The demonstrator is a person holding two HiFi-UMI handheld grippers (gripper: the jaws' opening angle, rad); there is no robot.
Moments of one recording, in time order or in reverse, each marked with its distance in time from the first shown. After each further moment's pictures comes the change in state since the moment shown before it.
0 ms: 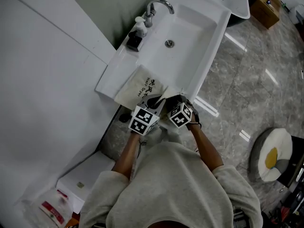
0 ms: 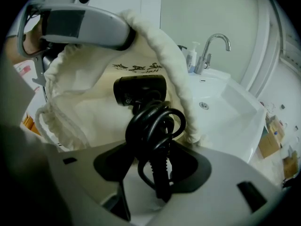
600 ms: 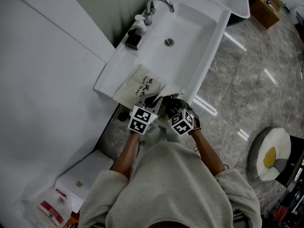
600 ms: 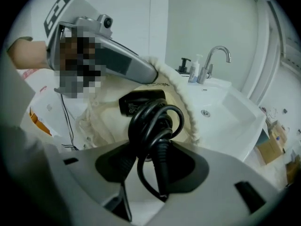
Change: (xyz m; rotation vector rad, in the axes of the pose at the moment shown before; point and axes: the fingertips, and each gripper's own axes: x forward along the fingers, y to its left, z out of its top) left arm 0.000 0.014 -0.011 -0.036 -0.002 0.061; right arm -0.032 0.022 0.010 -0.042 -0.085 0.017
